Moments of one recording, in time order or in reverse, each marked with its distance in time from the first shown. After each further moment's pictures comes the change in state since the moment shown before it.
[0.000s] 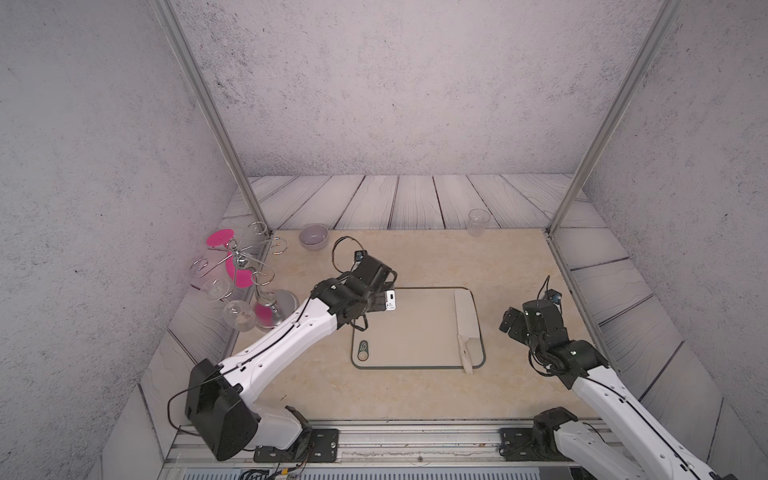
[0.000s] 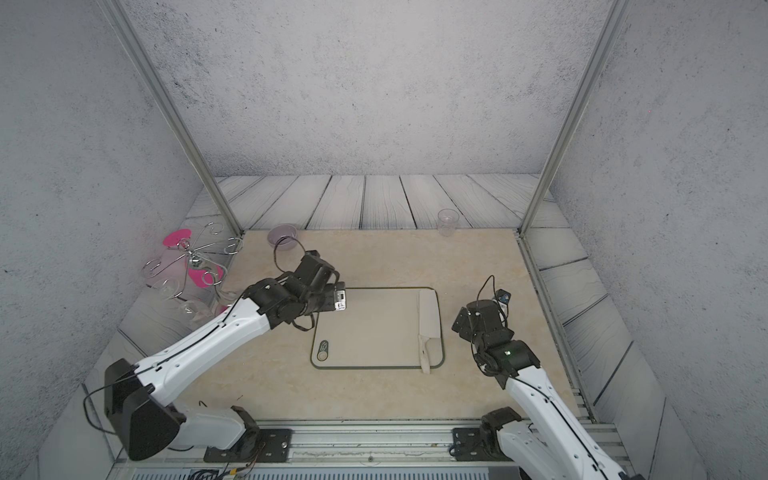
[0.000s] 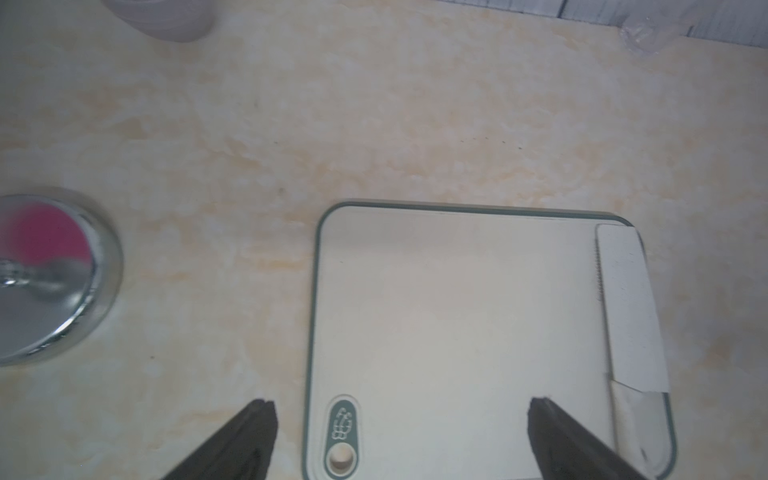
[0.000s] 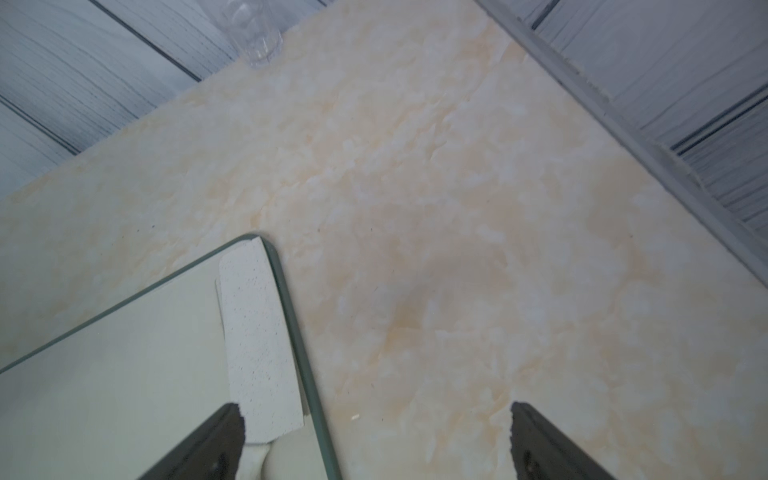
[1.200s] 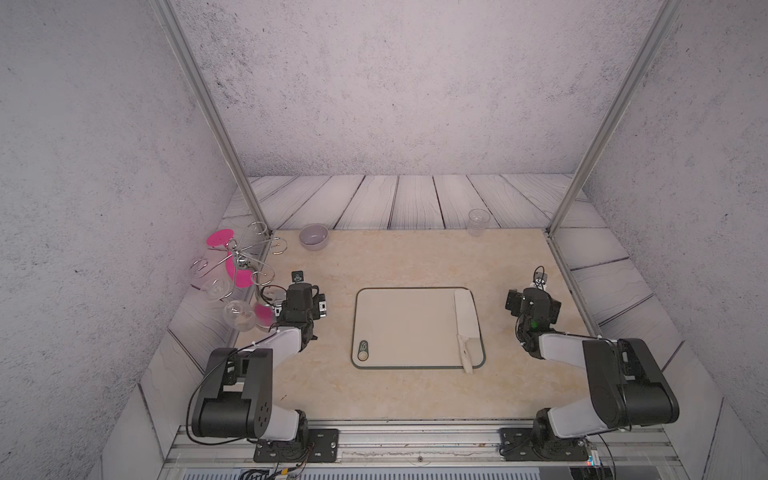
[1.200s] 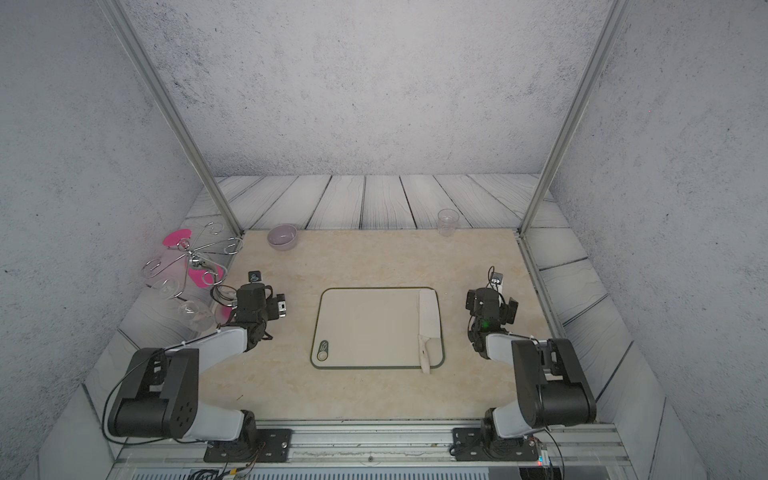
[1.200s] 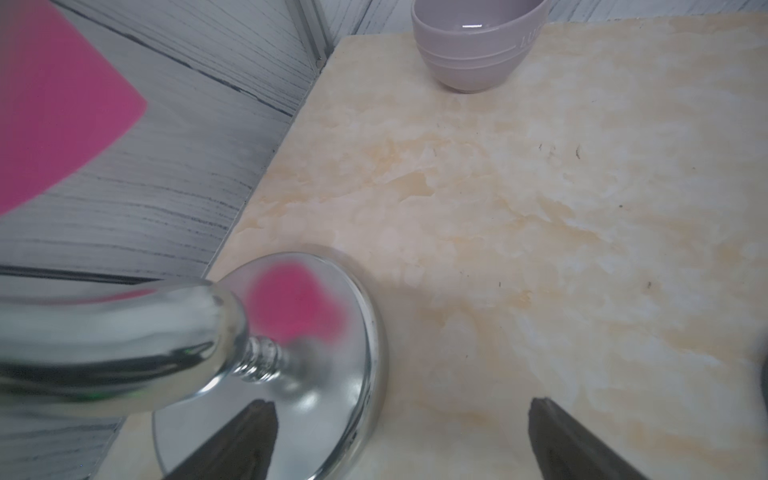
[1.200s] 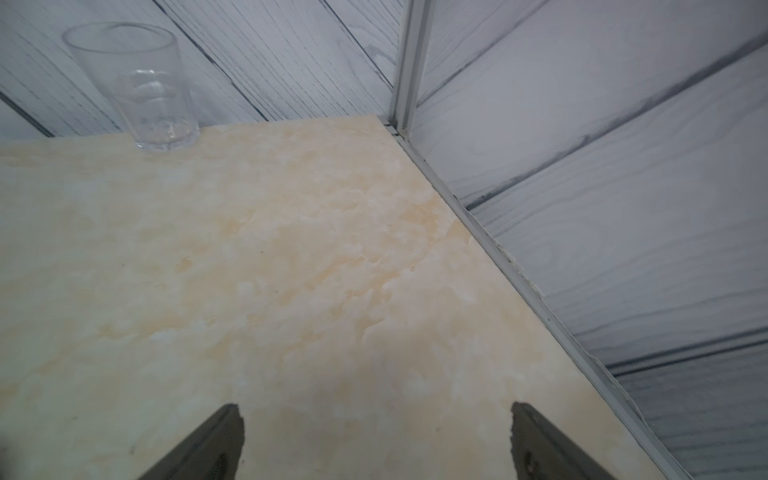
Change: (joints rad) left arm 0.618 0.159 -0.595 1.067 0.036 0.563; right arm -0.253 0.650 -0.186 1.174 0.025 -0.564
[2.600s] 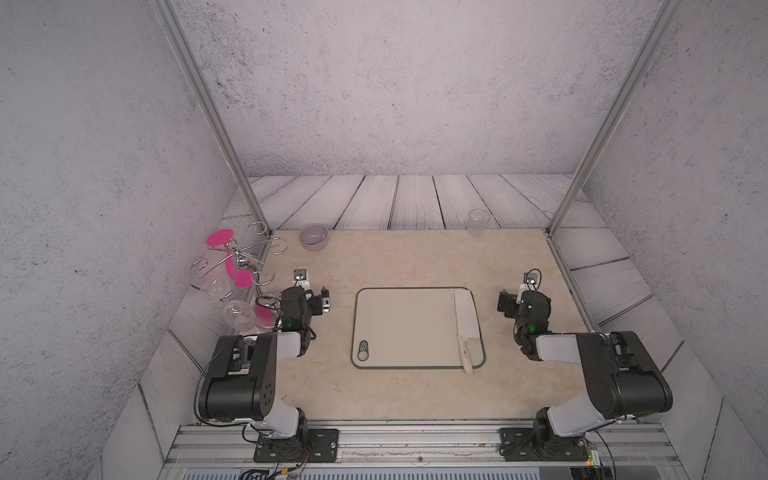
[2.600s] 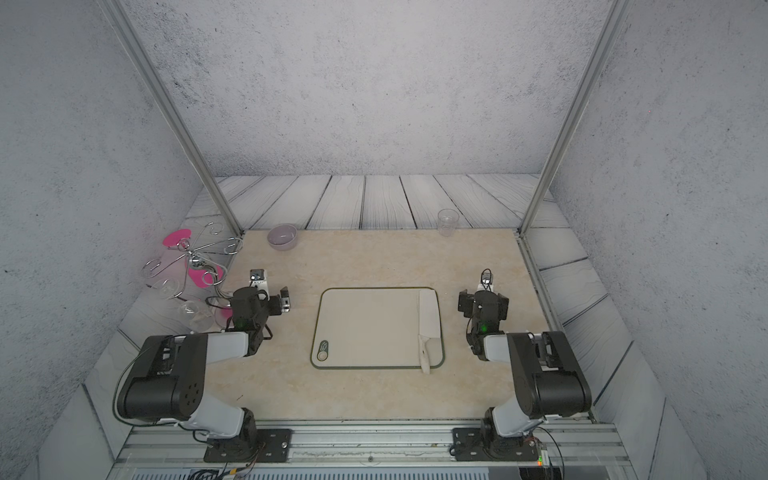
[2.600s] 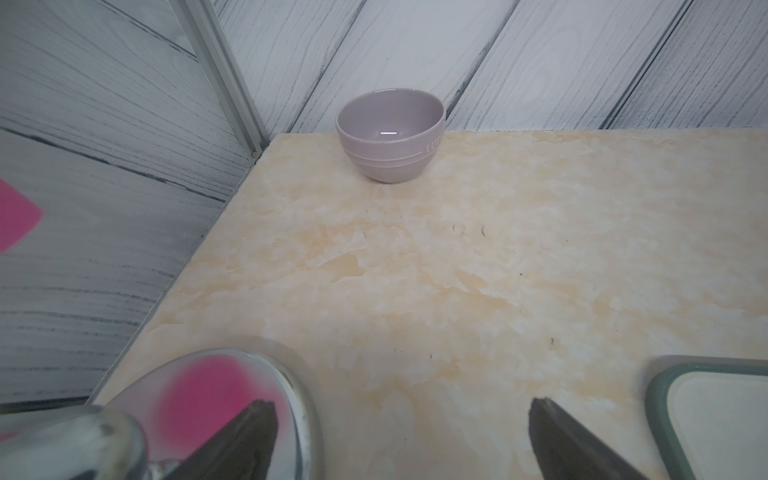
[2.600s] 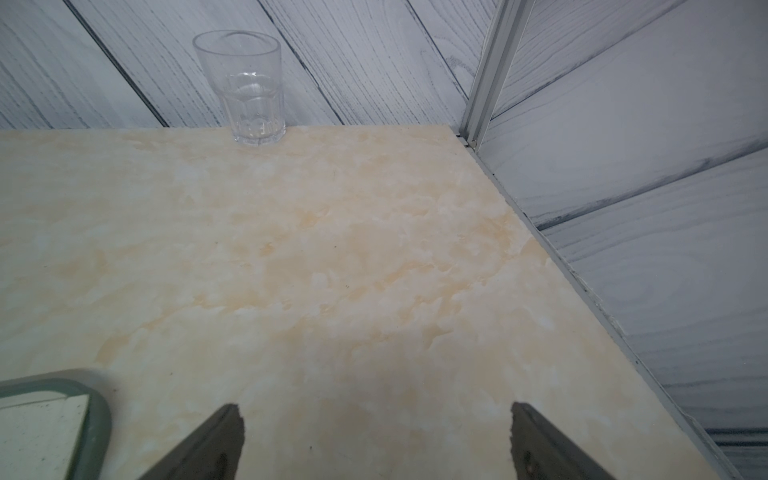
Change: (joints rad) left arm 0.053 0.070 -0.085 0.376 0.226 0.051; right arm 0.000 0.043 -0.020 0.085 -0.130 -0.051
